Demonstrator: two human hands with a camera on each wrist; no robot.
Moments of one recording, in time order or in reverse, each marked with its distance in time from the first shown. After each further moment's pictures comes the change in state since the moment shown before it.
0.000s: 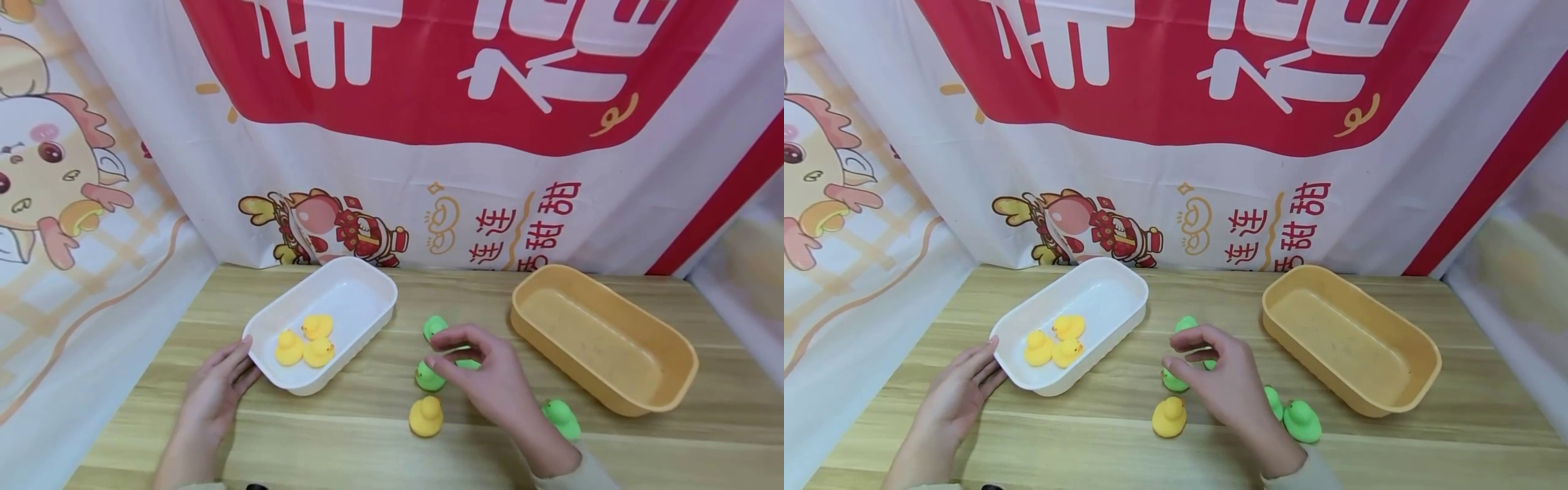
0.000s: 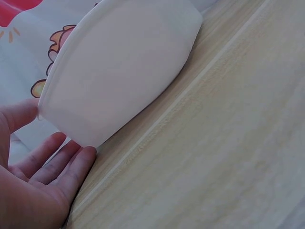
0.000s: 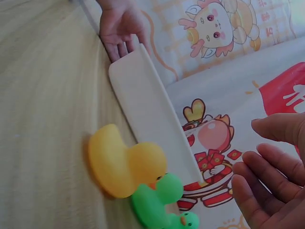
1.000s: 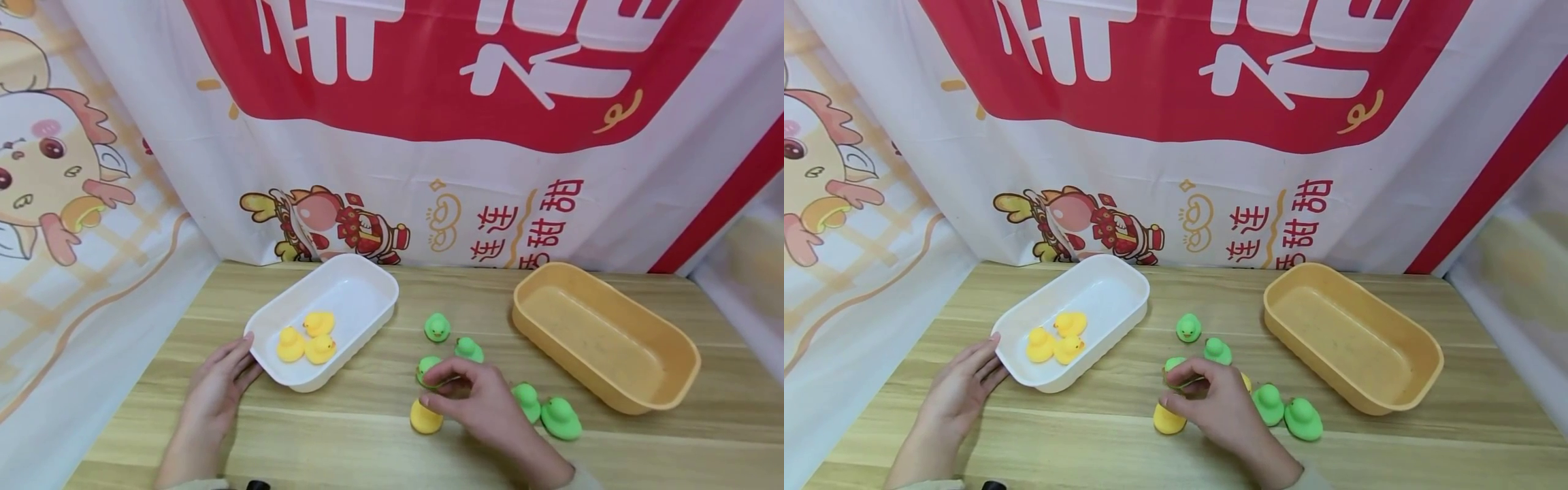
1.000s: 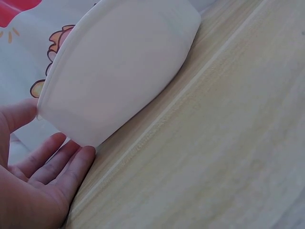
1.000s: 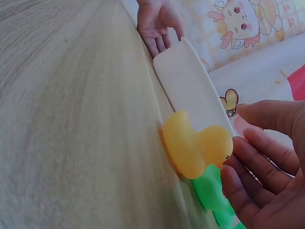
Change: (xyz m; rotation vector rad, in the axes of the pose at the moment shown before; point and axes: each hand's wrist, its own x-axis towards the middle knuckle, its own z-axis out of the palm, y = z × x) left_hand 0.000 -0.001 0.001 0.007 0.012 0.019; right_hand -0.015 0.040 0.010 -0.019 -0.217 0.086
